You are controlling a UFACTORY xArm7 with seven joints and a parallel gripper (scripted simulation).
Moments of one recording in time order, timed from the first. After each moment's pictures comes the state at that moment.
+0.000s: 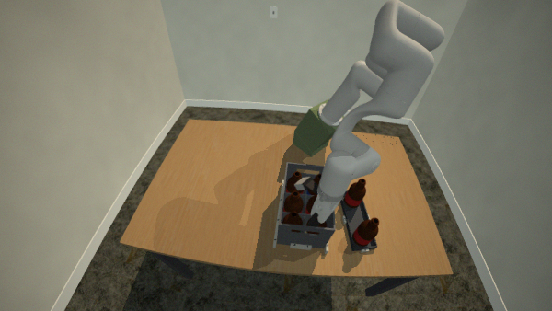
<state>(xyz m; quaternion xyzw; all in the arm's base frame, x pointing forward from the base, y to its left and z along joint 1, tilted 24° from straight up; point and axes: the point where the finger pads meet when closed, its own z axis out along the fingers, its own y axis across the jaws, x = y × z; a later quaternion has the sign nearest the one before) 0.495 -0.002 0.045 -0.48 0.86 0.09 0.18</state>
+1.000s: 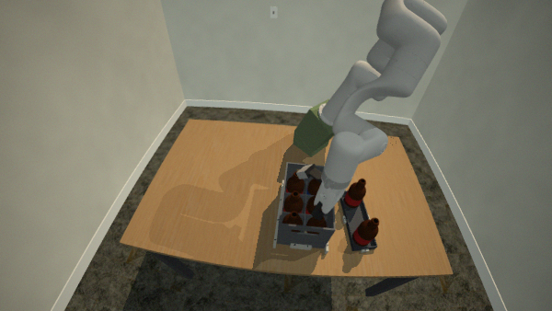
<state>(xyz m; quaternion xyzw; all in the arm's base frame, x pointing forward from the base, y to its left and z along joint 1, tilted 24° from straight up) 0.481 -0.021 0.099 -0.48 0.86 0.09 0.18</state>
